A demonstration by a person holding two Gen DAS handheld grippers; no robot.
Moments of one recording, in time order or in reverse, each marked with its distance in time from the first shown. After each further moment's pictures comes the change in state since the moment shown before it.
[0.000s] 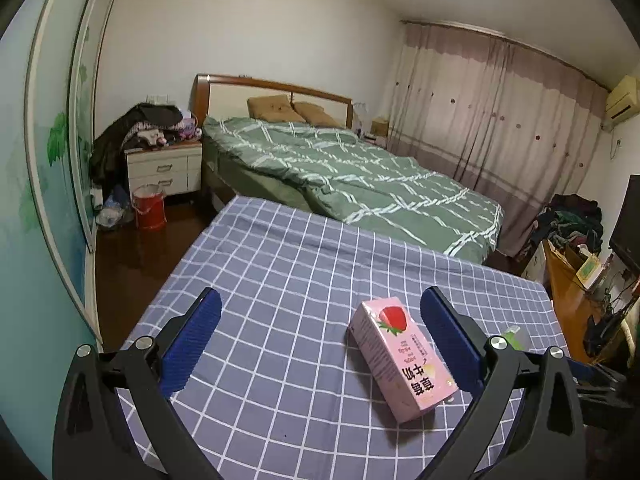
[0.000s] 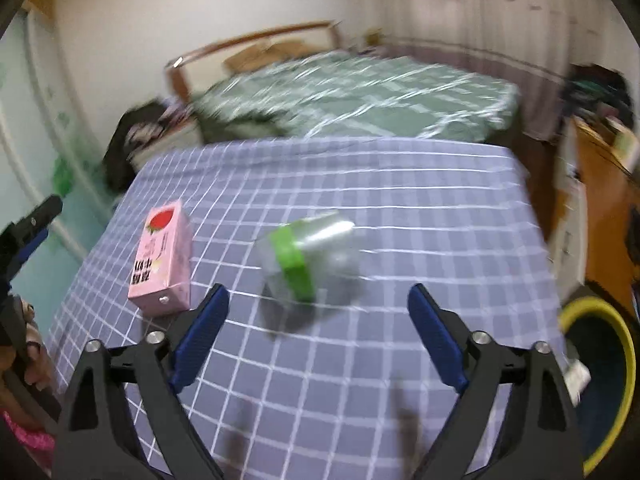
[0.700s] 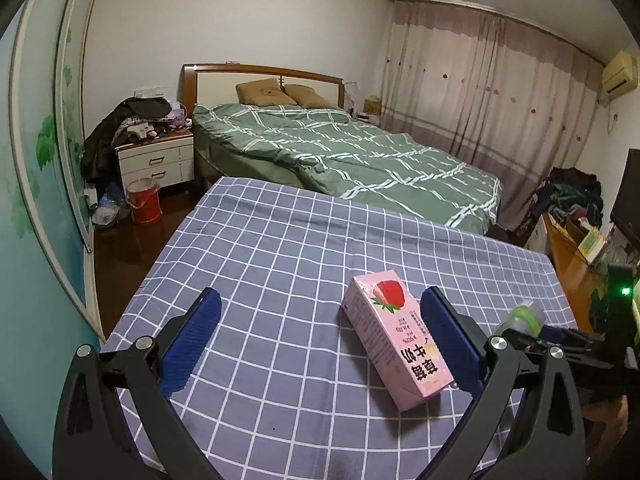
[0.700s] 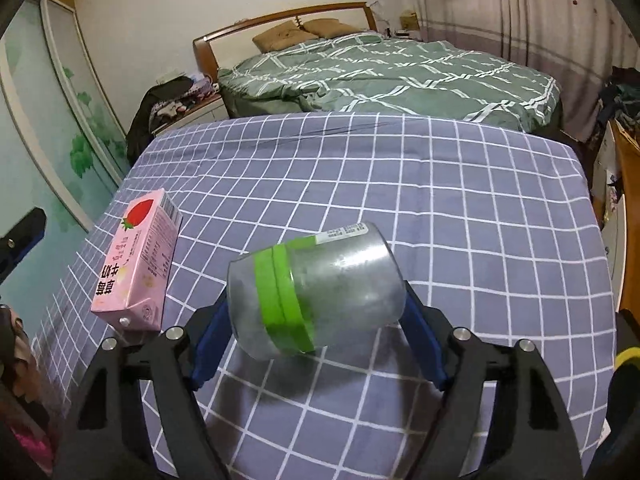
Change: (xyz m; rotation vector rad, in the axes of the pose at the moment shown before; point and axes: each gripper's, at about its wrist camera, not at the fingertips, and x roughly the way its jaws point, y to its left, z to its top) left arm 0.026 -0.021 -0.017 0.070 0.065 -0.002; right arm 0.042 -0.019 0.008 -0.009 0.007 0.066
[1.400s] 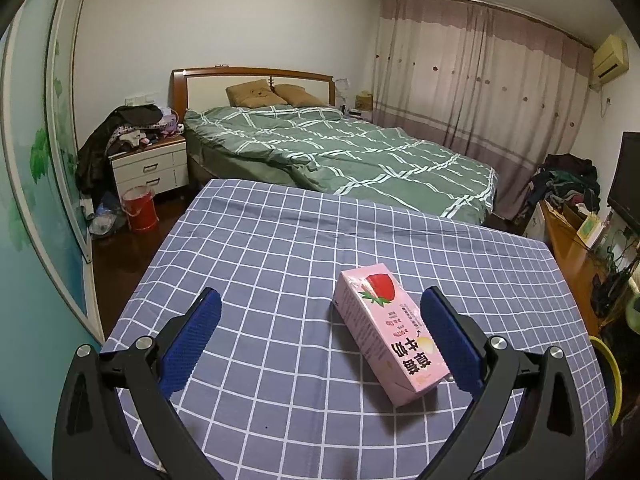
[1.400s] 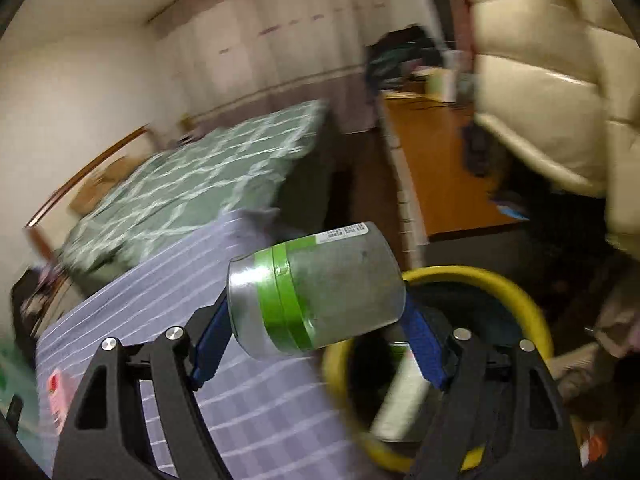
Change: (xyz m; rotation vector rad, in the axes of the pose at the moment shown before) left arm -0.001 -0.011 -0.003 0.044 0.001 -0.010; right arm -0.184 -0.162 -0.077 0.651 -0.339 -0.595
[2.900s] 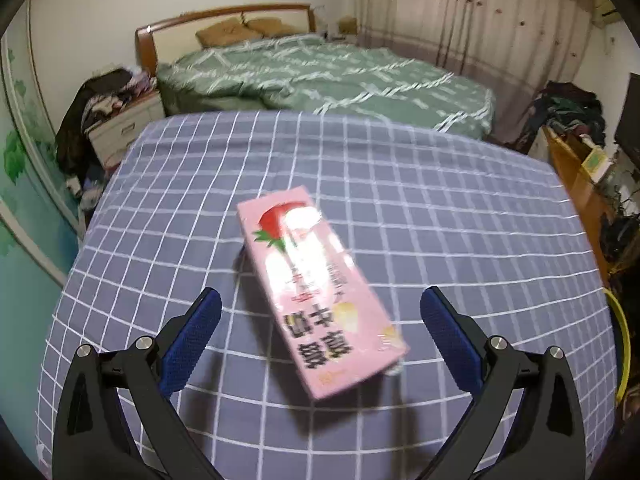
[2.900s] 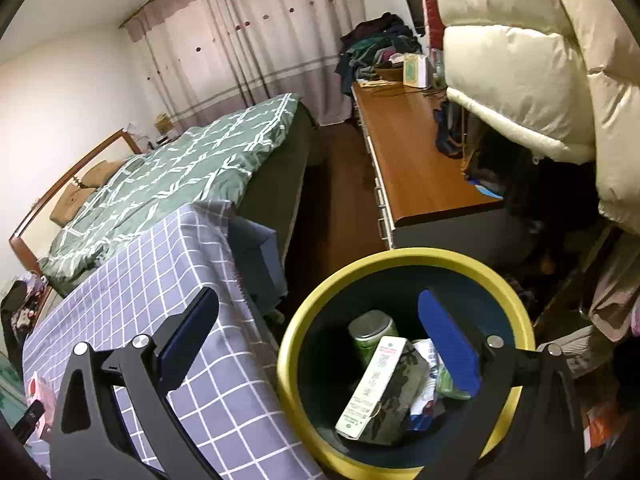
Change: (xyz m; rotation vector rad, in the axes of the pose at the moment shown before) left arm 0.067 -0.074 -0.015 0.098 0.307 0.019; right arm 0.028 -0.010 -0.015 0.008 0.037 0.018
